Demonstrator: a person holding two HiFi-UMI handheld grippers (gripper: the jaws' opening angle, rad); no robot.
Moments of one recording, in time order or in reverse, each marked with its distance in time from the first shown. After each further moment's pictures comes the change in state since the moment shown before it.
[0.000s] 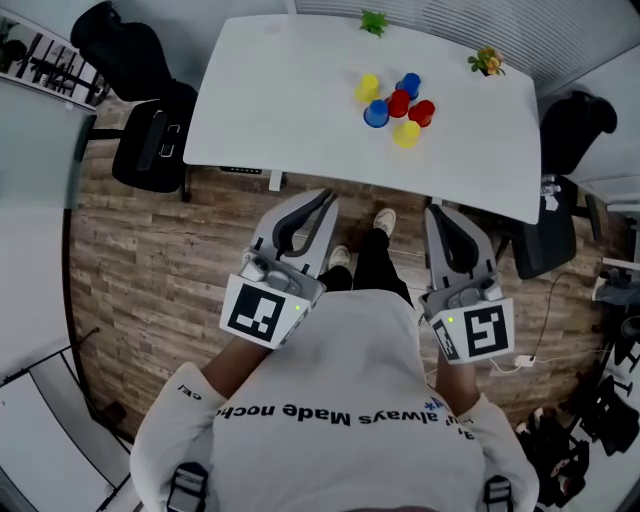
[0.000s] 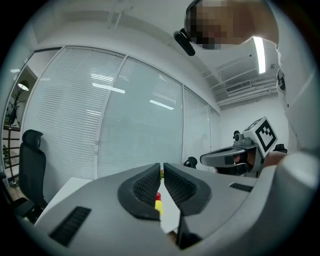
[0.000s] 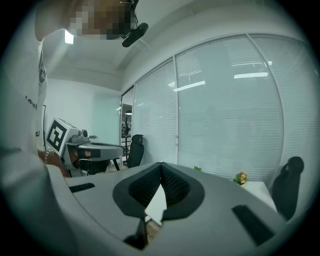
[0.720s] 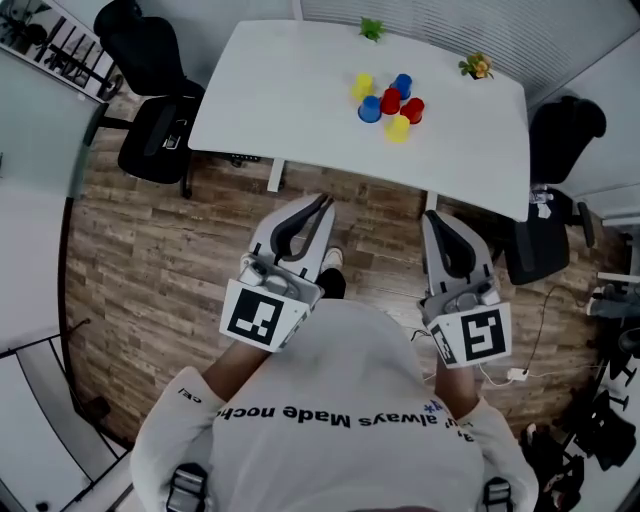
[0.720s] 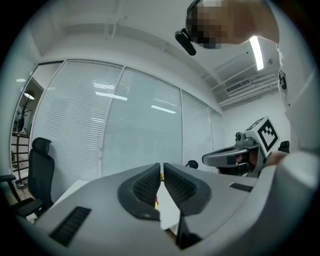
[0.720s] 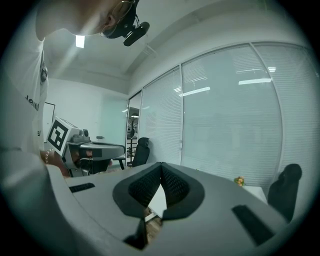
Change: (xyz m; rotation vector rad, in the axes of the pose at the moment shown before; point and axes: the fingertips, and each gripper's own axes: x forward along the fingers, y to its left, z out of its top) left arm -0.052 -0.067 0.013 0.033 -0.049 0.061; right arm -0.078 0.023 0.003 -0.052 -0.041 0.045
